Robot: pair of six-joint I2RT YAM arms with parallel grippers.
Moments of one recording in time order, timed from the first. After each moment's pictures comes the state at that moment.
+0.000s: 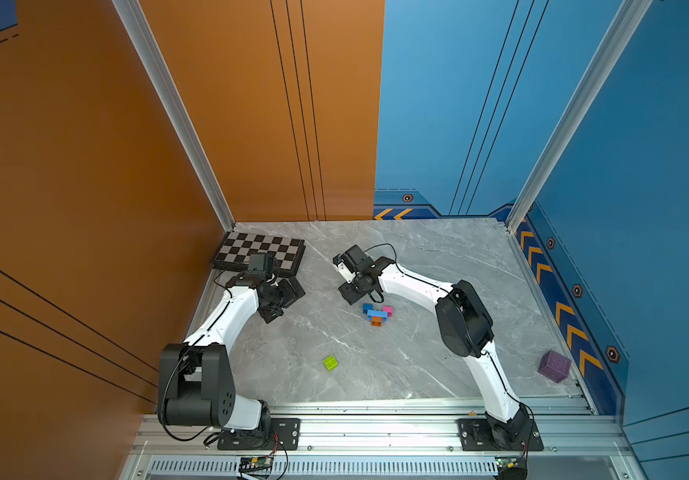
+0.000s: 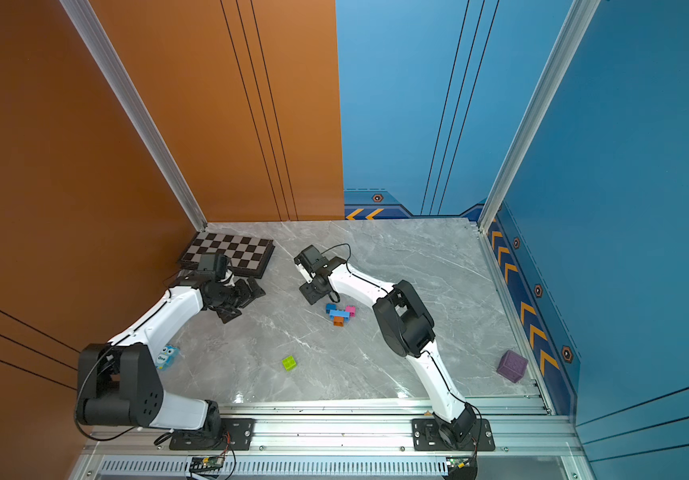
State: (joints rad) left arm -0.01 1.44 1.00 -0.69 0.25 -0.66; right arm 0.76 2.31 1.92 -0.69 0.02 -0.01
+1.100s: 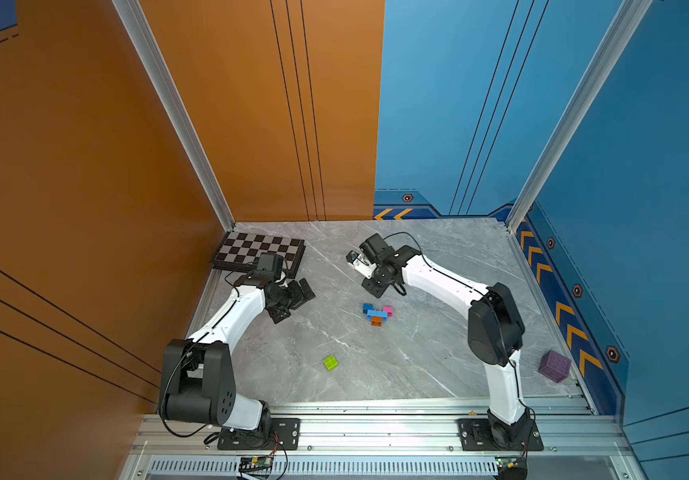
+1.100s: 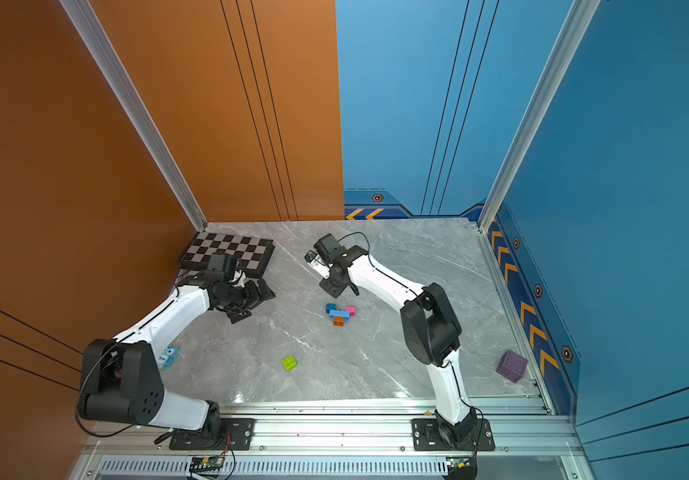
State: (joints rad) left arm -0.12 1.47 1.01 -0.69 0.30 -0.65; right arm 0.64 1.97 1.69 -0.81 0.04 -0.33
